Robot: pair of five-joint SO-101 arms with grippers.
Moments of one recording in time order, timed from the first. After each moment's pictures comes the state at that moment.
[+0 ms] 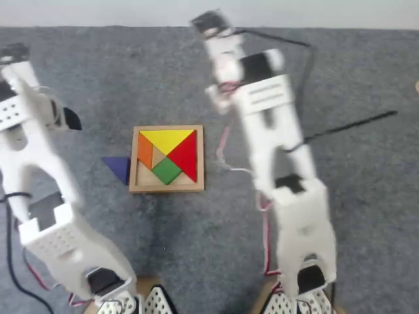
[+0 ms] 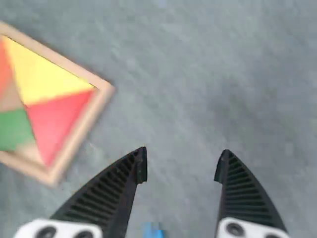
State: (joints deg) left arm -33.8 20.8 -22.4 92.8 -11.5; right arm -20.7 32.4 -57.0 100.5 14.7
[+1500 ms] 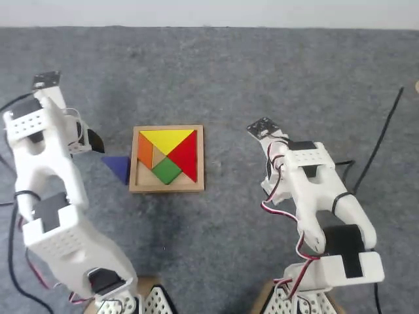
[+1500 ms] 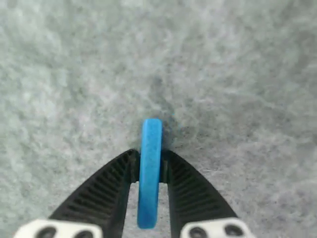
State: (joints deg) left arm -32.5 19.9 -1.5 78.3 -7.4; right arm -10.5 -0.4 38.2 59.5 24.6
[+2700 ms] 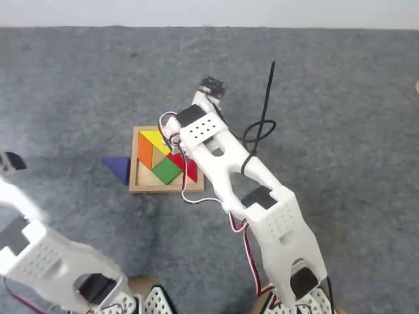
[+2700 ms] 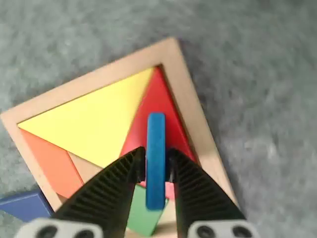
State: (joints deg) left arm -57.1 19.9 -4.1 68.6 -14.1; right arm -41.4 40.5 -28.1 72.0 -60.2
